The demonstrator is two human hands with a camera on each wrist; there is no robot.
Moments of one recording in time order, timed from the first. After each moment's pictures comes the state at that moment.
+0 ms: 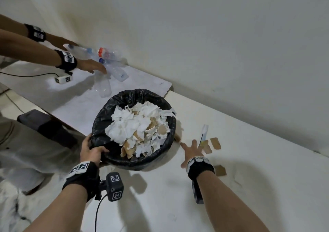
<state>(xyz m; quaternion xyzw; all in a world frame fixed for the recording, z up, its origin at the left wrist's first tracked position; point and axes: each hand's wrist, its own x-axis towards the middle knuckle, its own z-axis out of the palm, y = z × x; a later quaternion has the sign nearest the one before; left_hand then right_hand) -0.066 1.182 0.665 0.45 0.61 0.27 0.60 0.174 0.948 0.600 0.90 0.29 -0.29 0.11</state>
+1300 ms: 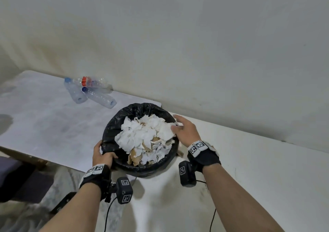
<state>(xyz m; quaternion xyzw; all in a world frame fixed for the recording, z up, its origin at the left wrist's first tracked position) -0.019 1.262 0.697 0.54 0.53 0.16 0.64 0.161 1.044 0.769 0.86 0.17 -0.17 -0.45</state>
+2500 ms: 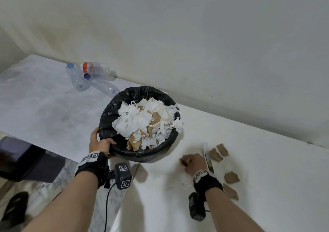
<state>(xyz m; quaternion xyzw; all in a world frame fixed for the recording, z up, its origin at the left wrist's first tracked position) 0.014 1.283 0.675 0.48 0.56 0.20 0.65 0.151 0.992 0.624 0.93 0.16 -0.28 -0.18</state>
